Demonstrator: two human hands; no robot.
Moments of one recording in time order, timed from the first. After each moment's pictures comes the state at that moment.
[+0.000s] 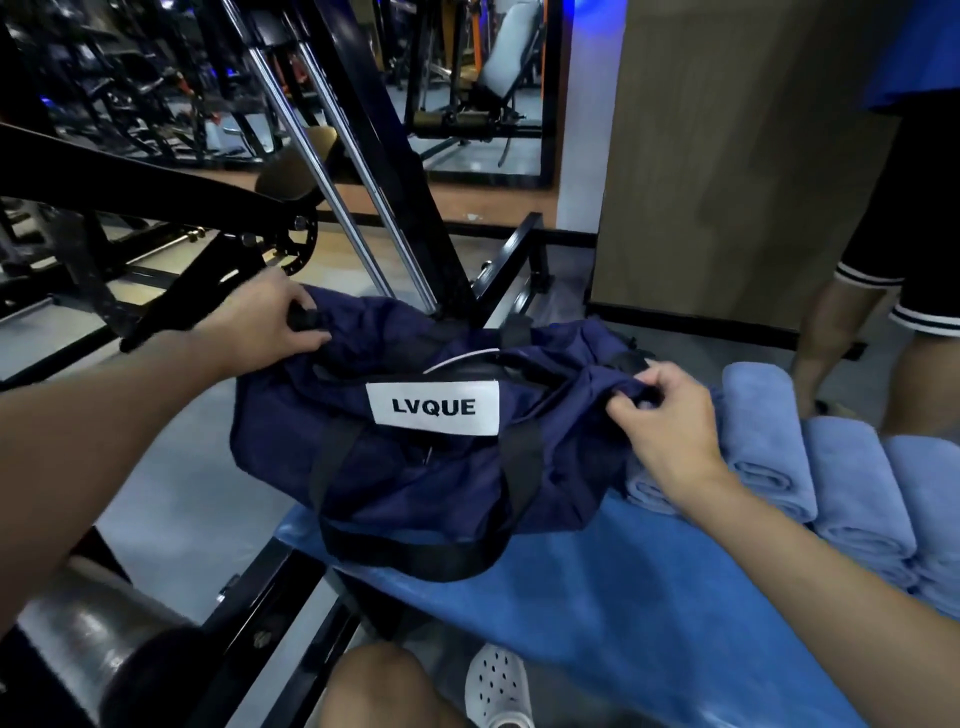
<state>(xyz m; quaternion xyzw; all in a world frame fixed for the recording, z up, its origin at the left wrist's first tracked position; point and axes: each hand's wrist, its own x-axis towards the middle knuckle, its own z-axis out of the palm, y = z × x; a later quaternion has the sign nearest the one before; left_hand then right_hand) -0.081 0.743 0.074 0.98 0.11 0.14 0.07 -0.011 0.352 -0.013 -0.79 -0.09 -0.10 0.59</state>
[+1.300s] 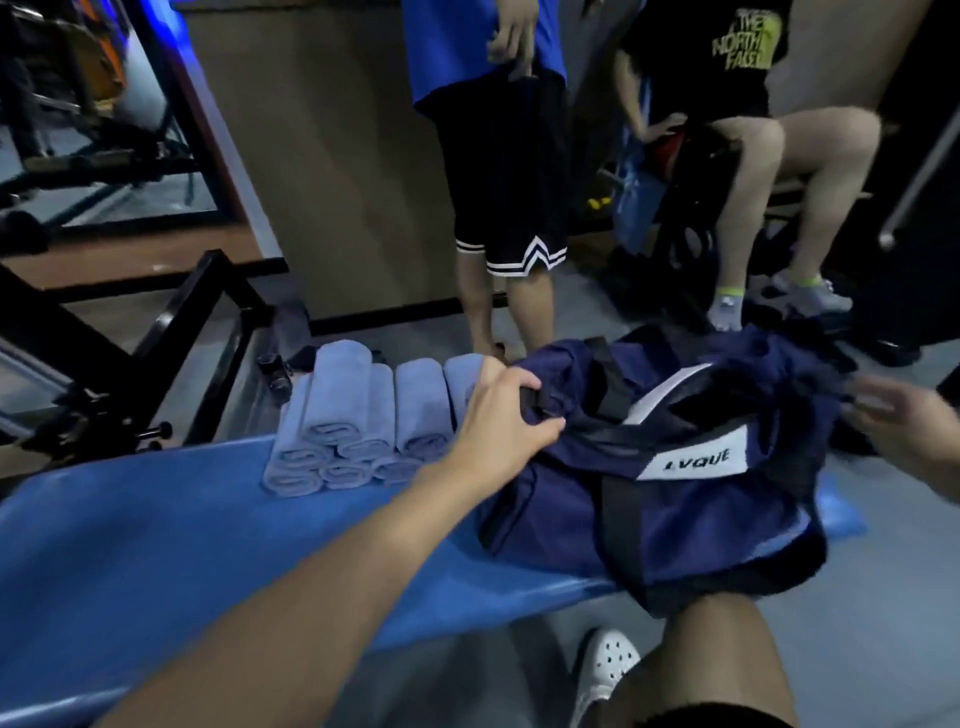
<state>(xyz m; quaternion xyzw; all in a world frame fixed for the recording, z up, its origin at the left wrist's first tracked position) -0.078 0.118 0.003 0.90 -0.20 0.04 0.39 -0.159 -0.337 -0.054 -0.92 0.23 -0.18 0.26</state>
